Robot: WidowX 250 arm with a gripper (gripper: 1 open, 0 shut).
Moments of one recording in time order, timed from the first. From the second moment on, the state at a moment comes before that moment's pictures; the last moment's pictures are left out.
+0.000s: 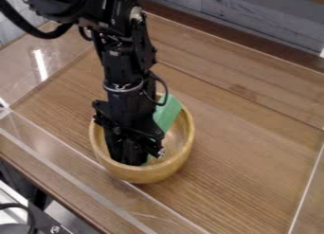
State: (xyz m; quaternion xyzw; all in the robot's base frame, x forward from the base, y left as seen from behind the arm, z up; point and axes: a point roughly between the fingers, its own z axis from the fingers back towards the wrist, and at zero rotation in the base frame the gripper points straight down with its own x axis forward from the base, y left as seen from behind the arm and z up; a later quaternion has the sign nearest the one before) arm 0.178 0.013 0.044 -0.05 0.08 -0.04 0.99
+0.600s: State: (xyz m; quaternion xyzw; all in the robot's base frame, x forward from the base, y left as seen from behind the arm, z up) arm 0.175 0.008 0.054 -0.07 0.10 -0.03 0.99
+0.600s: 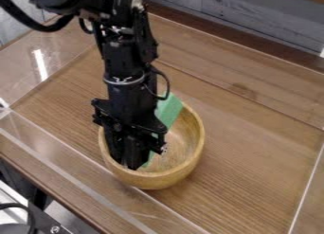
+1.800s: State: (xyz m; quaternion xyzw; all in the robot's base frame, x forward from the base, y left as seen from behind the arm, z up) arm 0.174 0.003 0.069 -0.10 0.13 -0.01 0.99
